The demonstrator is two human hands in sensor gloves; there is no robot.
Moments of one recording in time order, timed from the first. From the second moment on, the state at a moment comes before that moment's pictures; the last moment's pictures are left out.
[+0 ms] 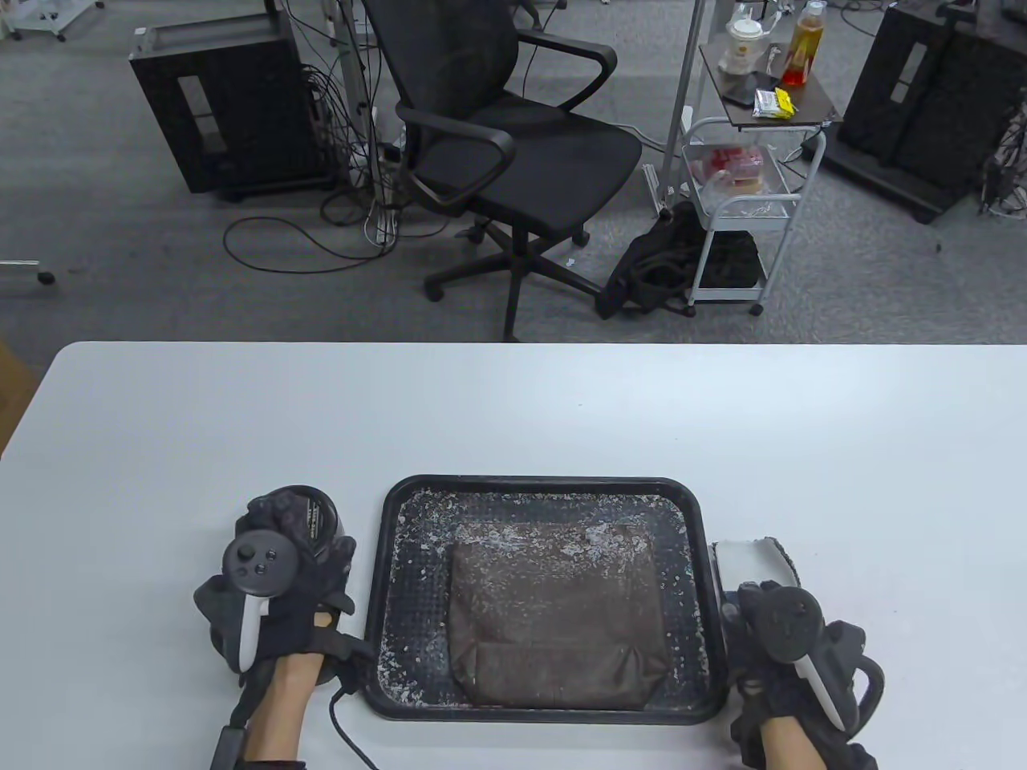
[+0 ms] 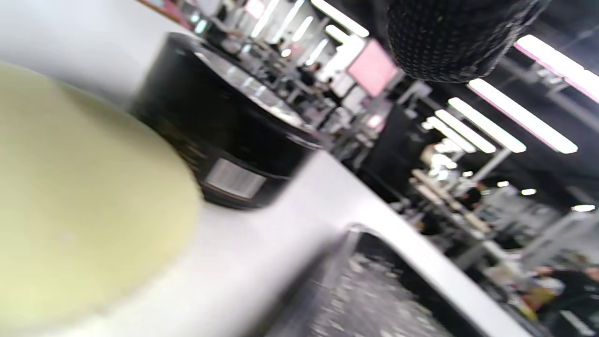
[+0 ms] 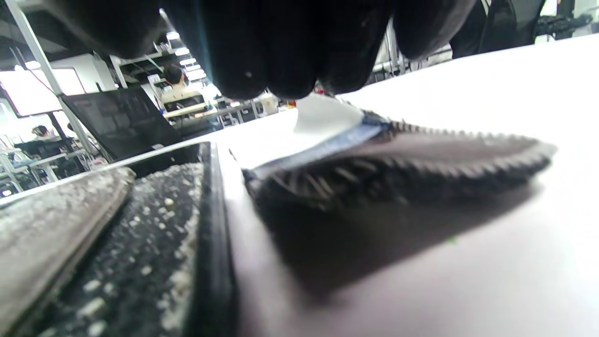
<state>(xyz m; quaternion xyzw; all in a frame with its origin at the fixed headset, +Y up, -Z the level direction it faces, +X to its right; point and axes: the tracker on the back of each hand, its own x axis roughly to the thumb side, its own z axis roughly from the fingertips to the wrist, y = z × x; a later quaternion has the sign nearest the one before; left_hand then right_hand) -0.290 -0.723 -0.321 -0.01 0.24 0.31 0.92 0.255 -0.731 -0.266 -0.16 -0.04 0.98 0.15</state>
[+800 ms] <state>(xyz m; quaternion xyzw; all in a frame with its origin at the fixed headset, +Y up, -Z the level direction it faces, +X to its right) -0.298 -0.752 -0.406 -0.22 0.29 0.17 0.92 0.264 -0.700 -0.263 -0.14 -0.13 0.96 0.21</state>
